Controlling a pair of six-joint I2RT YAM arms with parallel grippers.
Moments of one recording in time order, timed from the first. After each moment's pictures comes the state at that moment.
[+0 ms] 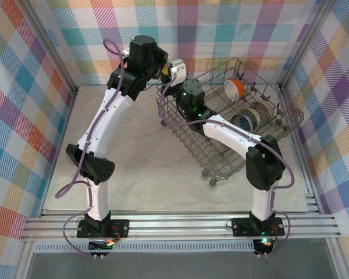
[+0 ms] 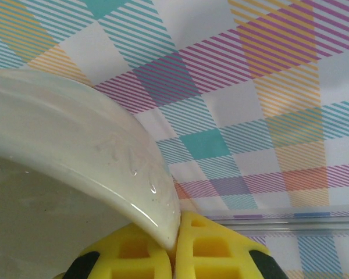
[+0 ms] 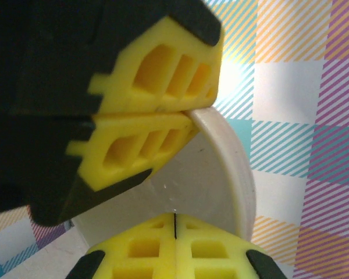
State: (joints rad) left arm -0.52 1.97 2.39 -0.71 -0.20 -1.24; right arm 0.70 1.88 1.57 0.49 0.18 0.02
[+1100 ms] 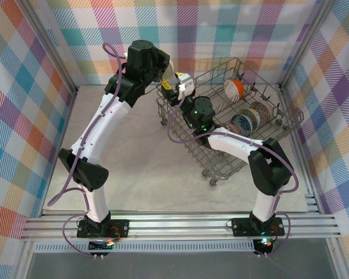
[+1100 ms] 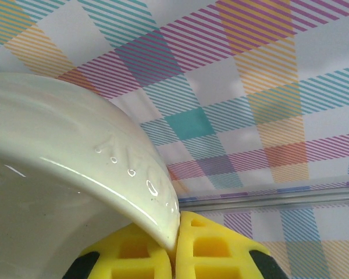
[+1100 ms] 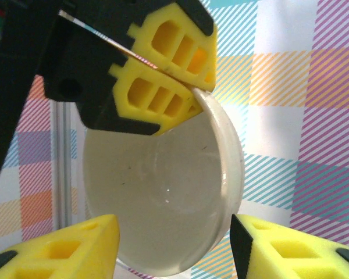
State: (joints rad) left arm -0.54 1.86 2.22 -0.61 -0.17 -1.23; right arm 0.70 1.79 1.26 0.88 0.14 -0.11
